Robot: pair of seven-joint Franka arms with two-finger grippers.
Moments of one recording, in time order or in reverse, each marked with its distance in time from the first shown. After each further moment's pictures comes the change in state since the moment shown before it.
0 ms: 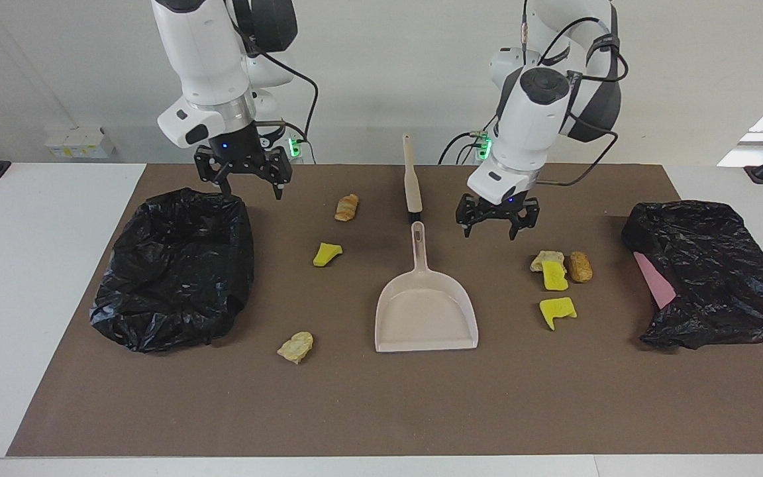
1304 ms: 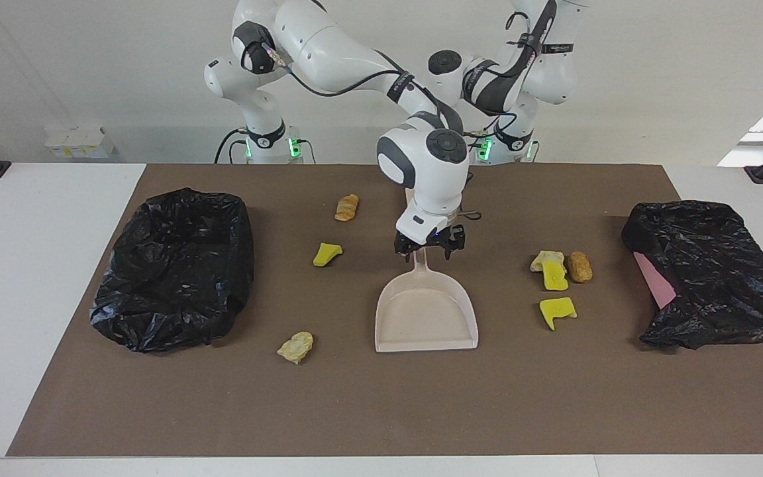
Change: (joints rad) left arm -0.443 -0.381 -0.003 -0.584 -0.001 0.222 -0.411; right arm 0.295 0.377 -0.006 0.239 -0.035 0.070 0.148
